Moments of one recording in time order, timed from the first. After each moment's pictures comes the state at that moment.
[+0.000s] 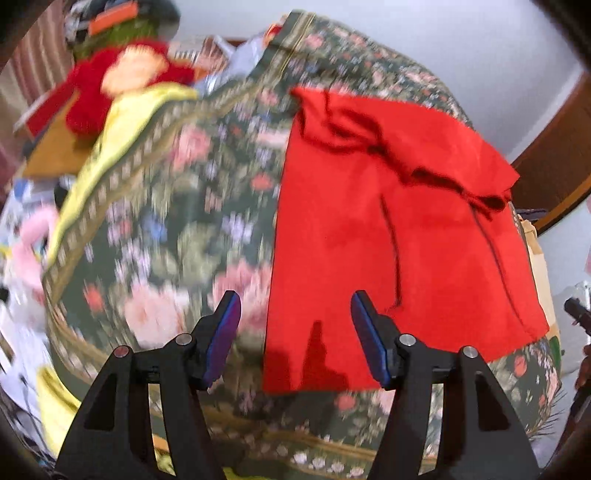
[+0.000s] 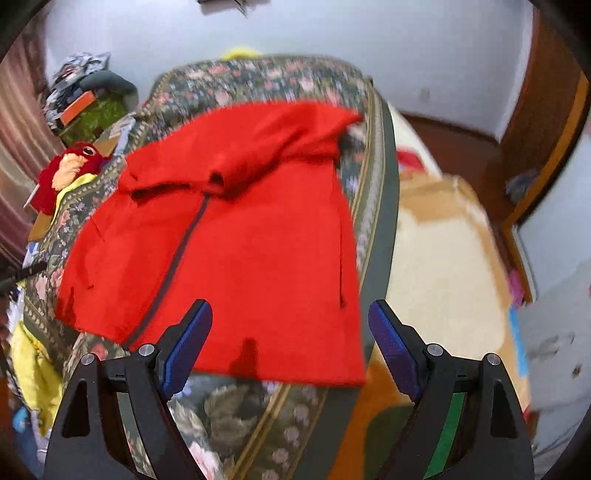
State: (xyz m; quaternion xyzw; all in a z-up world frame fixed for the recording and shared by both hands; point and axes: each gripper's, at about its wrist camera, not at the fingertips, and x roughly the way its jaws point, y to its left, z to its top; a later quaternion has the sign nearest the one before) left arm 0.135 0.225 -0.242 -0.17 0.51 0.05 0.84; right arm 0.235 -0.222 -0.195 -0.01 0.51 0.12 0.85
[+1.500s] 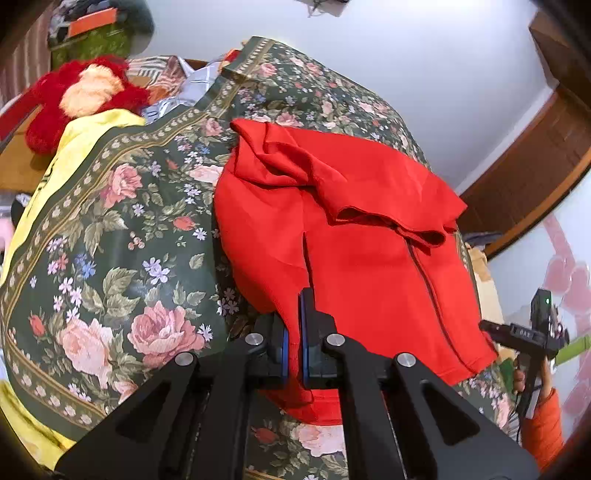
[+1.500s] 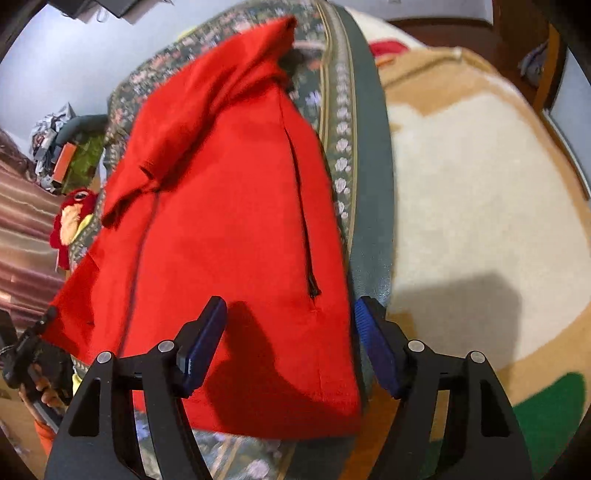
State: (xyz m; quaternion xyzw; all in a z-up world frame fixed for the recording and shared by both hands) left arm 0.162 0.197 -0.215 -0.20 0.43 -0.03 0.88; right arm 0.286 -0.273 -0.267 0.16 0.58 0.14 0.79
